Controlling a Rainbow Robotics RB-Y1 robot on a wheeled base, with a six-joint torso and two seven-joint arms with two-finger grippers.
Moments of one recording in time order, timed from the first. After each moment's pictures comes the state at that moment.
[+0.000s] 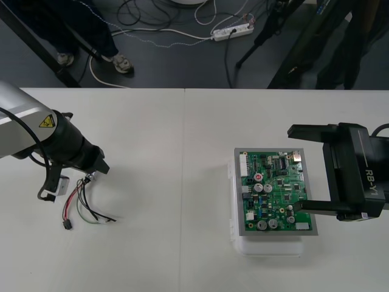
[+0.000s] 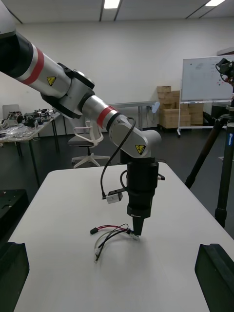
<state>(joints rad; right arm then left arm) -0.02 -0.39 -0.33 -2.08 1.06 -1.57 -0.32 -0.85 1.08 -1.03 -1.49 -1.84 -1.06 -1.31</state>
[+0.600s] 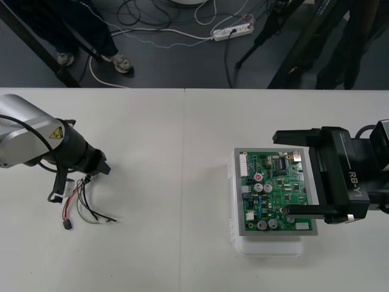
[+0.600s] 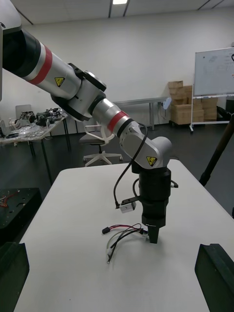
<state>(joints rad) -0.04 -0.39 -0.27 -2.08 1.09 -1.57 -0.35 -0.86 1.02 -1.11 -1.35 -1.88 -0.94 -1.31</state>
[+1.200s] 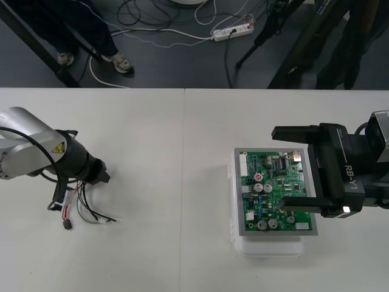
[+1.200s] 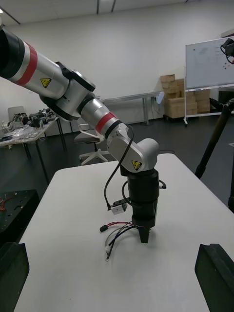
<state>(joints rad) -0.04 -0.39 -0.27 -2.09 1.12 -1.54 -0.40 -0.86 1.02 -1.20 -1.34 -1.89 -0.86 -1.32</state>
